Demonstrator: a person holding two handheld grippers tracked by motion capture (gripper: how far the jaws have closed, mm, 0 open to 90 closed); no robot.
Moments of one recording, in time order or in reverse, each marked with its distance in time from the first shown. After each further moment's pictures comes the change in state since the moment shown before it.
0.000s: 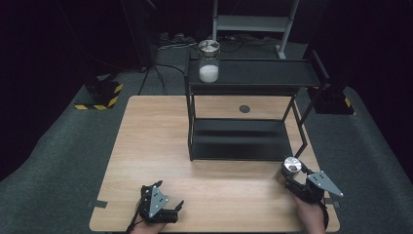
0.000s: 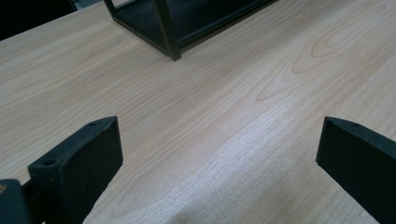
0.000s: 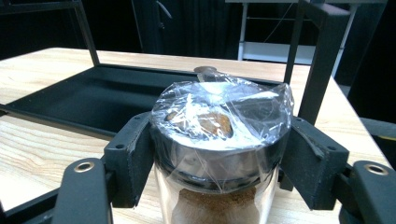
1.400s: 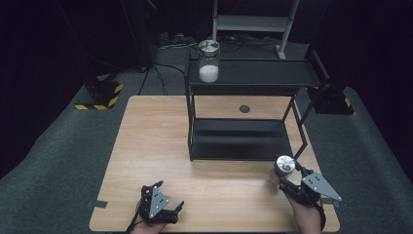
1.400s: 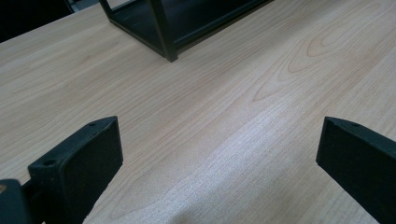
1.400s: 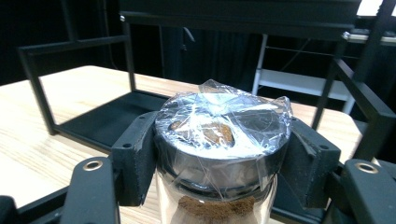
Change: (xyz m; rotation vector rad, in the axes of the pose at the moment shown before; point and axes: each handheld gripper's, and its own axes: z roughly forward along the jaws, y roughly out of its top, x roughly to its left) left arm 0.000 0.000 0.000 0.000 -0.008 0.020; right arm 0.028 0.026 -0.014 -0.081 0.076 -0.087
